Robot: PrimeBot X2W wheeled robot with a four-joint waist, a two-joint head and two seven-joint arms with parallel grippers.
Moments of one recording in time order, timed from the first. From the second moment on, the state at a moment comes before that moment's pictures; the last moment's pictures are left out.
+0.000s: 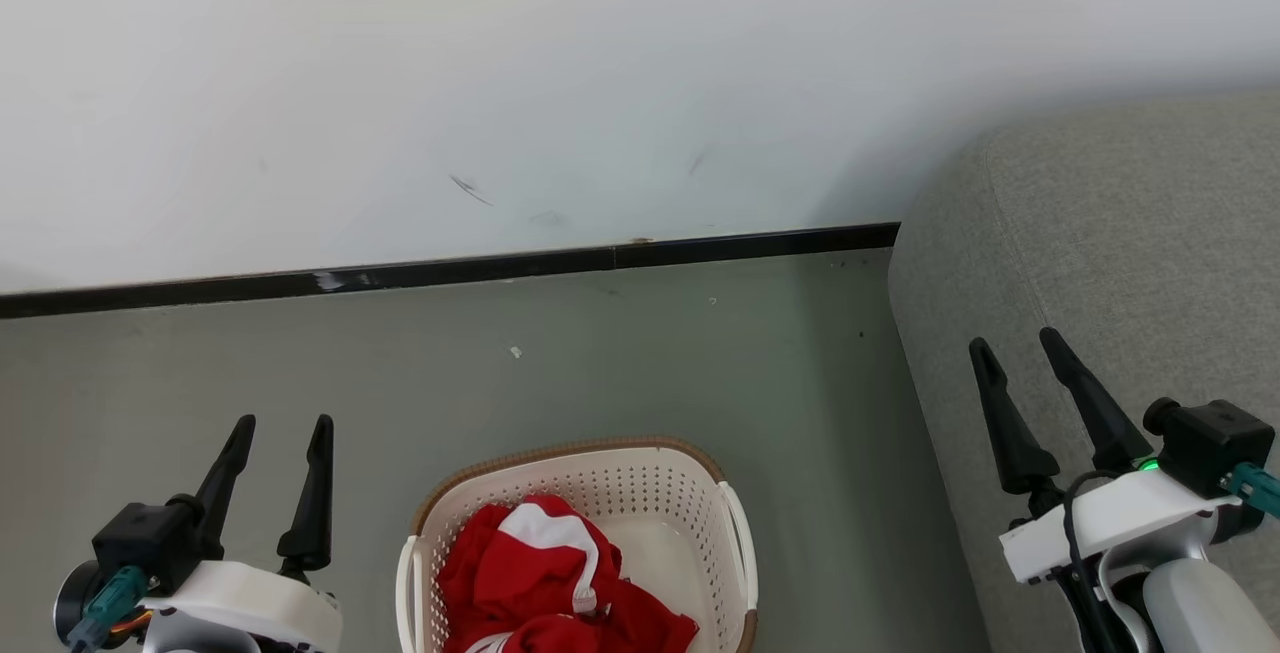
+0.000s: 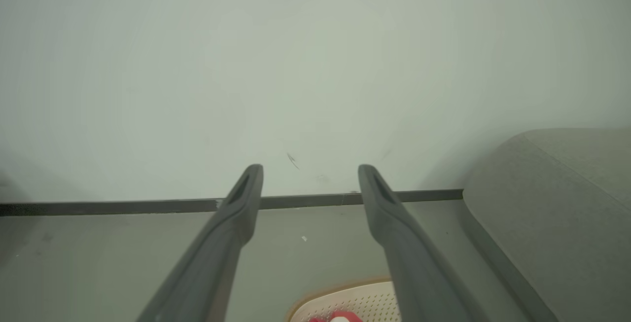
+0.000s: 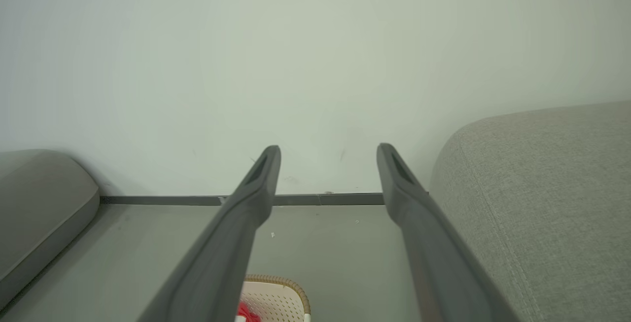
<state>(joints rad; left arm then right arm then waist) -0.12 0.16 -0.08 0.26 -0.40 -0.07 -0.25 -0.13 -0.14 0.08 0.13 0.30 0.12 -0.25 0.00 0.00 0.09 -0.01</state>
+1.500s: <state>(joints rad) -0.36 0.14 -0.22 0.47 -0.41 -0.12 -0.21 -0.22 -0.09 0.08 -0.01 0.25 0.12 -0.25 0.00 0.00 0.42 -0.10</state>
